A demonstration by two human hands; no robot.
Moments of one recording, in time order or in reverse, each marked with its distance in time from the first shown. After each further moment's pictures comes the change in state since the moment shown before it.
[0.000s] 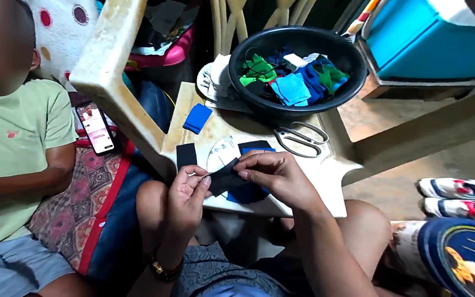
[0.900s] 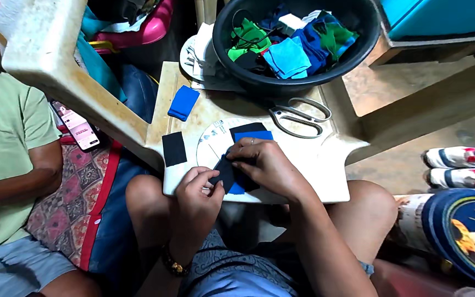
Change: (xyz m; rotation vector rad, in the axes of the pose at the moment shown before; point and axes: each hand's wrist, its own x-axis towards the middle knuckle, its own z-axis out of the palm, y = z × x) left_hand -0.013 -0.026 0.024 0.629 -0.010 0.093; right_hand -0.001 0.030 -0.005 -0.508 -0.069 -0.068
